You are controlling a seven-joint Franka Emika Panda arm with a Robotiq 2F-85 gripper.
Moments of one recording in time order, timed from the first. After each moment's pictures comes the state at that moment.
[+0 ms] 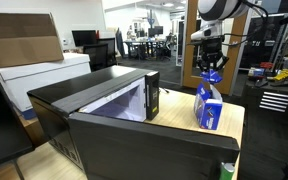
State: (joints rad) arm -0.31 0.19 -0.23 -2.12 0.02 2.14 -2.37
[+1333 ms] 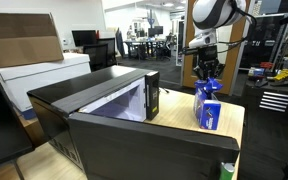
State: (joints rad) arm -0.37 0.23 -0.11 -2.13 -0.01 2.12 -2.60
